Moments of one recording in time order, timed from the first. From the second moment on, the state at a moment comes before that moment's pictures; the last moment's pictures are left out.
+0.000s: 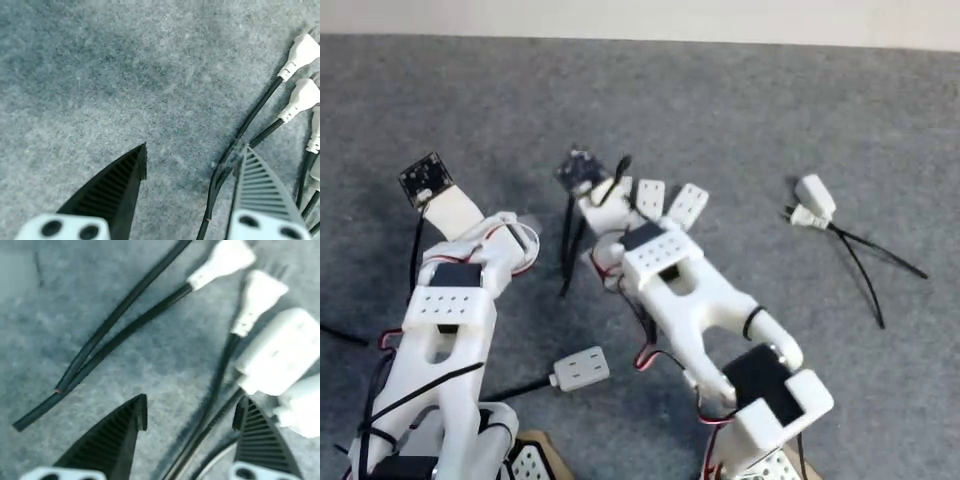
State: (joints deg) left arm -6.7 -33.9 58.9 33.7 2.7; right arm -35.8 5.0 28.1 37.3 9.6
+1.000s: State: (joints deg) left arm -6.3 -33.9 59.0 33.6 2.7; right arm -25.5 12.8 2.1 68.7 14.7
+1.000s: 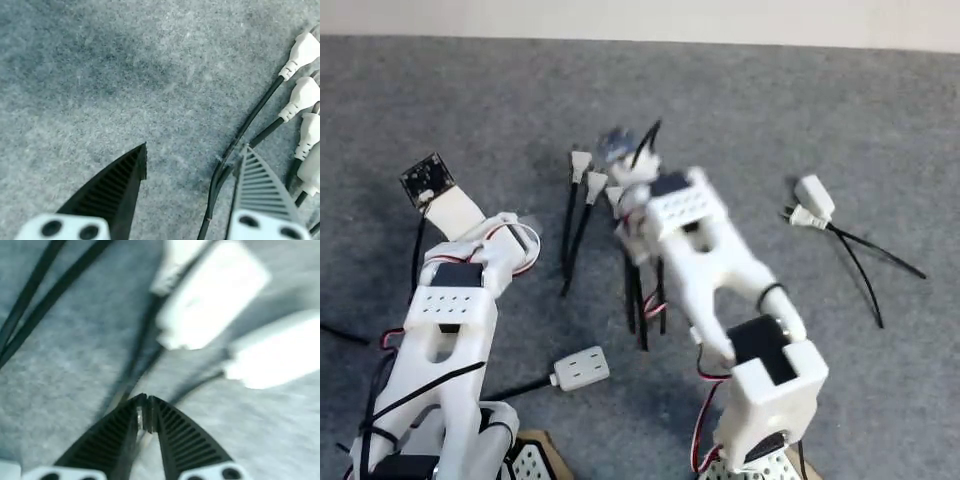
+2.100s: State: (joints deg) left arm -10.1 -33.9 59.0 33.6 6.0; right arm -37.1 12.8 17.9 36.1 -4.3
